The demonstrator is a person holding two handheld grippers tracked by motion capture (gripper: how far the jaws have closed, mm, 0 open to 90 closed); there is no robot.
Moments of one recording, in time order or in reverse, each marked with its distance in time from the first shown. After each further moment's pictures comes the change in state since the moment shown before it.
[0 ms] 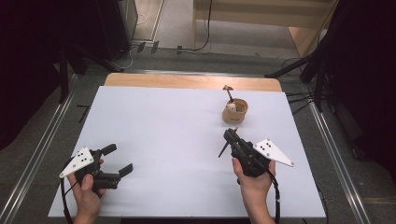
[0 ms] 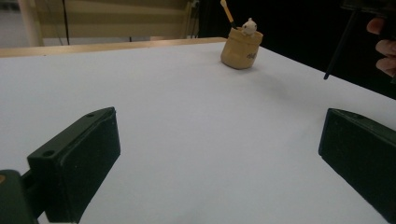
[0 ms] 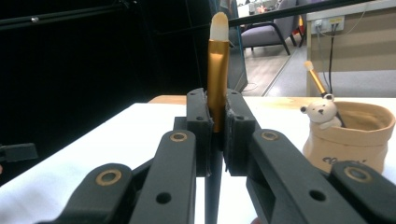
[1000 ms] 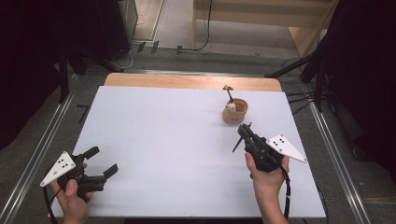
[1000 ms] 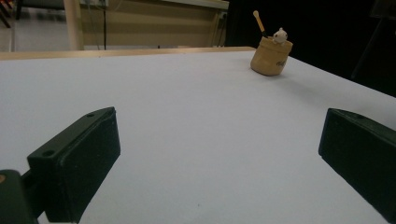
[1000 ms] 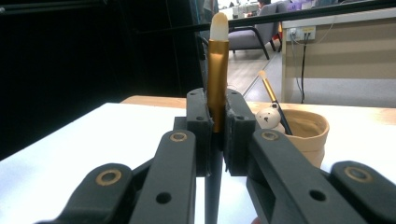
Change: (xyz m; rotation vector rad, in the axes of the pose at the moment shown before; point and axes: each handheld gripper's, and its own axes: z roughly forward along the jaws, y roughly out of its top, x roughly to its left) left arm 0.011 -0.010 -0.029 -0.042 0.099 -0.007; right arm -0.031 0.009 -0.008 0.001 -0.073 -0.043
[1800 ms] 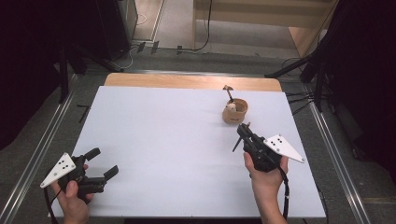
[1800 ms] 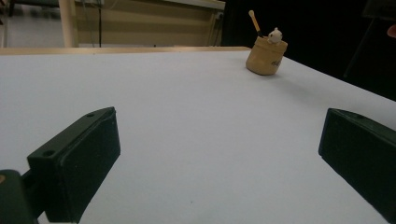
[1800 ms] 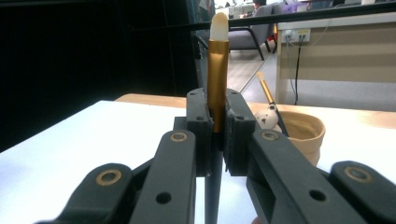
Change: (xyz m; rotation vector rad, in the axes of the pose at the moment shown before) left arm -0.002 -0.003 0.001 -0.005 -0.020 -0.015; right arm 0.004 0.002 0.001 -0.002 -0.023 -0.026
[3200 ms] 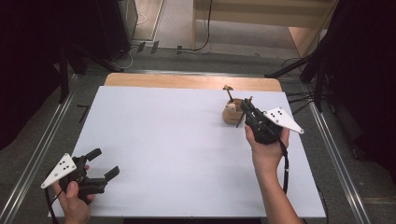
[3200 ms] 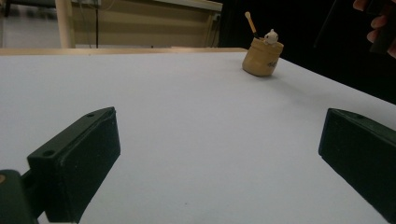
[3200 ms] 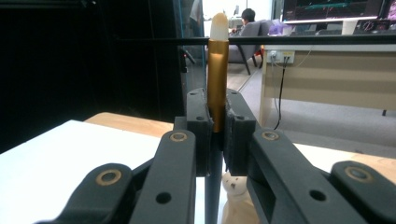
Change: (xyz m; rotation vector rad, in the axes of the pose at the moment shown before) left arm -0.001 0.000 -0.001 -0.006 -0.008 -0.007; right arm -0.024 0.042 0.047 -0.038 -0.048 -0.068
